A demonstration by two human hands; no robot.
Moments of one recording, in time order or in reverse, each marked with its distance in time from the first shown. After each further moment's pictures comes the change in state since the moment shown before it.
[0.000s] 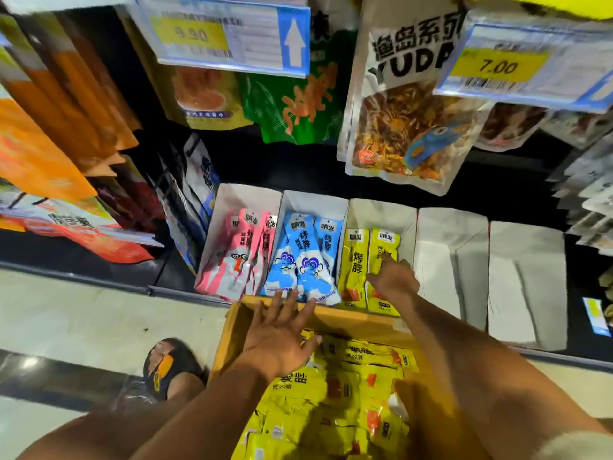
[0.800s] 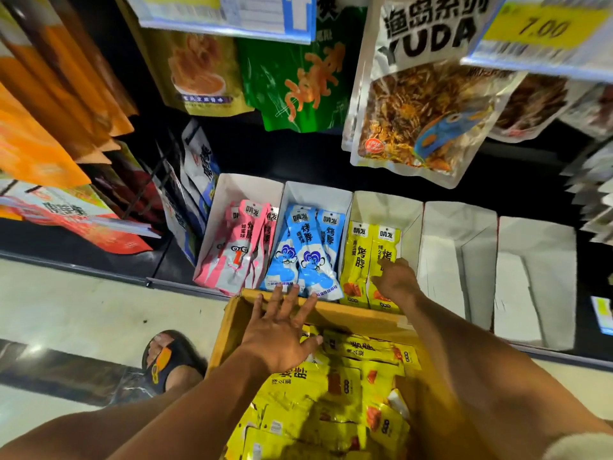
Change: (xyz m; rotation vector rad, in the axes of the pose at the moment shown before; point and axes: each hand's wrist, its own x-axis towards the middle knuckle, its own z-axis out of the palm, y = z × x) left_hand 0.007 -0.006 0.006 0.004 -0.033 0.027; right_hand 0.024 0.027 0.035 -0.057 -0.106 -0.125
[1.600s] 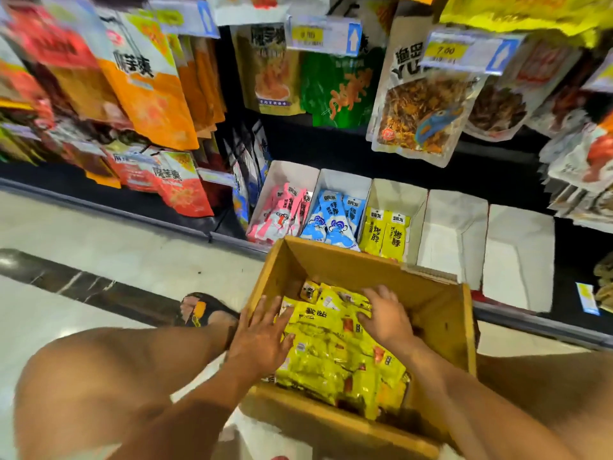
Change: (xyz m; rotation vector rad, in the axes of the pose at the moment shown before) left_hand -0.171 -0.012 0.138 -0.016 0.347 -0.165; right_hand -0.258 -0.018 0.038 -0.049 0.080 -0.343
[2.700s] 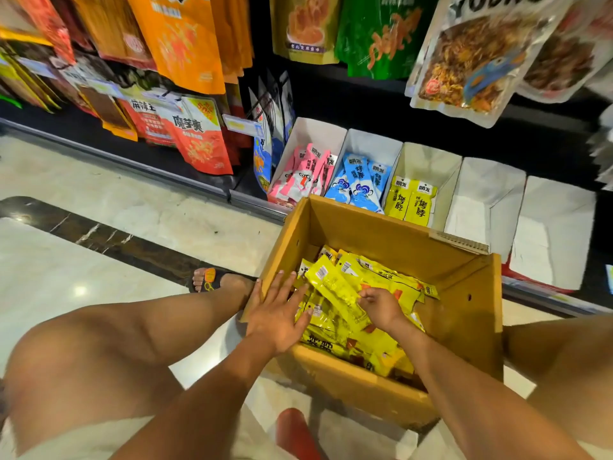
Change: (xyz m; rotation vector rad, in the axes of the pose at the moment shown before) left_hand -0.033 -0.006 0.043 -0.081 -0.013 -0.051; right_hand -0.016 -0.021 0.094 0.498 -0.187 0.208
